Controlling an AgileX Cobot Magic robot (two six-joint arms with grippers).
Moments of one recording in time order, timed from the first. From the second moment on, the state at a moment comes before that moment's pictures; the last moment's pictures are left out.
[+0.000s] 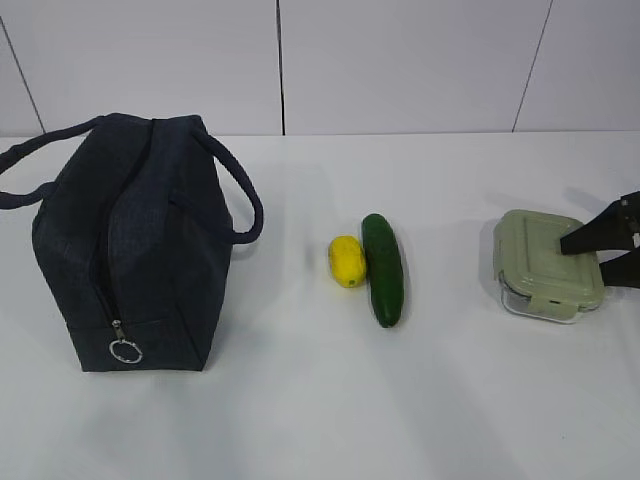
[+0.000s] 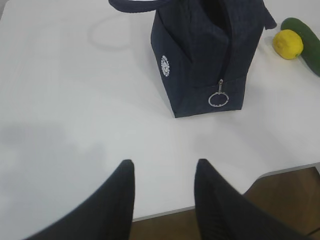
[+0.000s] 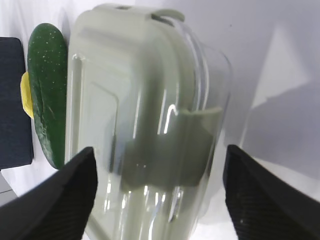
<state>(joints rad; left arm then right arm) -0.10 0.01 -0.51 -0.11 1.11 0.03 -0.50 2.22 -1.38 1.02 1.18 -0.94</state>
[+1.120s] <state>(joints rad) -0.10 0.01 -0.51 -0.11 1.11 0.03 -0.50 2.22 -1.38 1.02 1.18 -0.93</state>
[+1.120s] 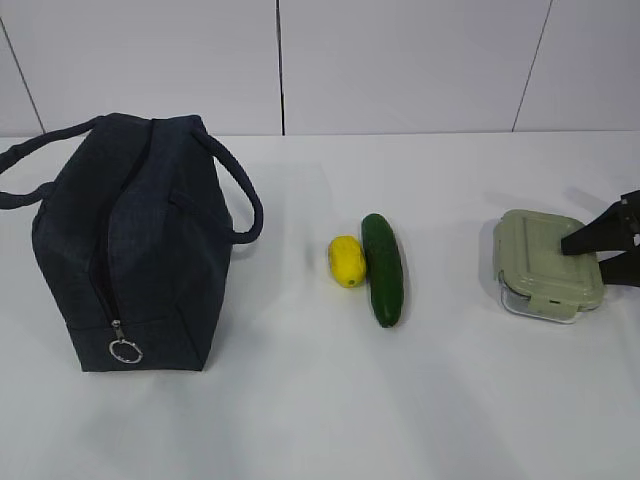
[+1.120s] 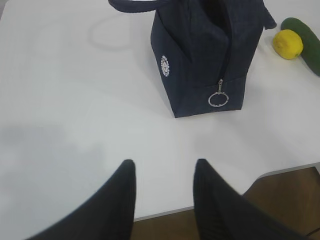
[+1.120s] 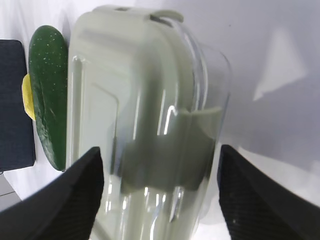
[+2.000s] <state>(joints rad) -0.10 0.01 -0.51 -0.11 1.11 0.03 -0.50 2.22 -1.38 1.00 1.18 -0.93</state>
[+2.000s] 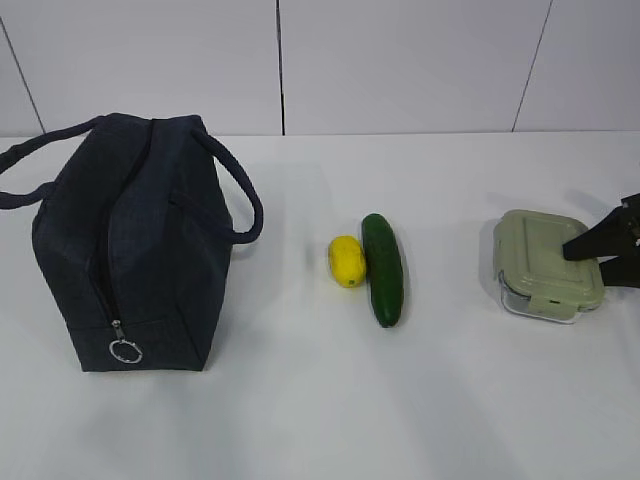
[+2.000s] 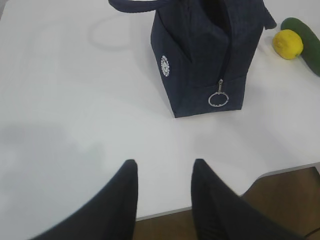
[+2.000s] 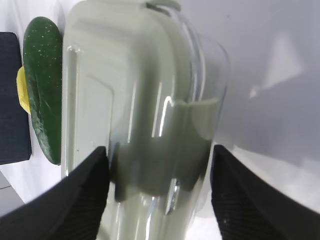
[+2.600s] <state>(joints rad) -0.10 0.01 -0.51 -0.11 1.11 0.03 -0.50 2.22 -1.38 1.01 1.18 -0.93</state>
